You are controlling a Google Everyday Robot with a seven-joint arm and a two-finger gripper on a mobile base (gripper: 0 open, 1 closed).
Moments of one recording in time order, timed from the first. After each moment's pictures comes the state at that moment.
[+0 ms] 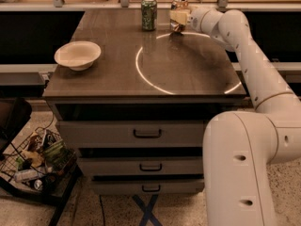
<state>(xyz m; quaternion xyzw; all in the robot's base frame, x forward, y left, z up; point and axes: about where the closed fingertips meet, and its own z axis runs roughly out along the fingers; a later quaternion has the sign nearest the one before) 0.959 -0.151 0.911 -0.20 0.70 0.17 0.67</state>
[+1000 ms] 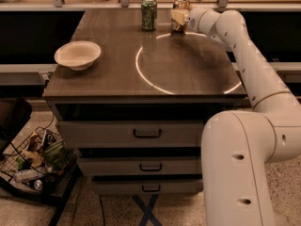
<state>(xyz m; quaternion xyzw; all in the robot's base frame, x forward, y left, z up) 0.961 -0.141 0.907 -0.20 0.70 0.17 0.67</state>
